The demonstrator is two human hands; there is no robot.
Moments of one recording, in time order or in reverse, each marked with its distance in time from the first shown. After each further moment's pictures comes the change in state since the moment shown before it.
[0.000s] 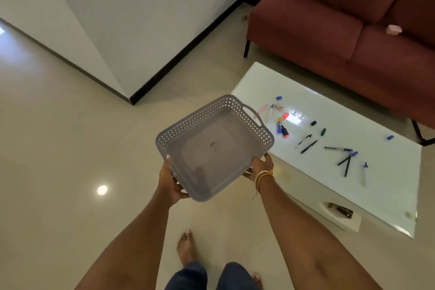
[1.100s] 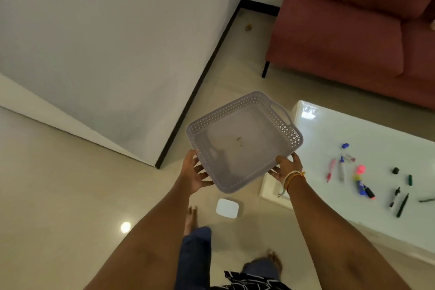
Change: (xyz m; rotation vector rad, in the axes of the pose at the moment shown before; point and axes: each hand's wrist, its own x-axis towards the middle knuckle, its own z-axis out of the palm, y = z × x) left_hand 0.265 0.492 0.049 0.255 -0.123 -0.125; right_hand 0.160 -0.193 0.406 0.330 0.141 0.069
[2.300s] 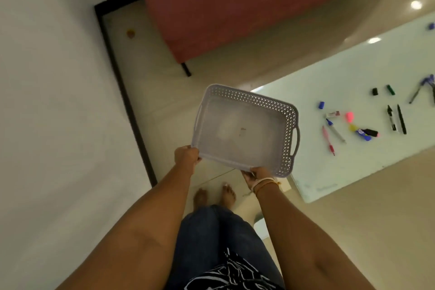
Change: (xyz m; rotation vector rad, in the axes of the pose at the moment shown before) left_hand 0.286 0.203 0.272 0.932 0.141 0.021; right_hand 0.187 -0.059 0.136 0.975 0.469 0.404
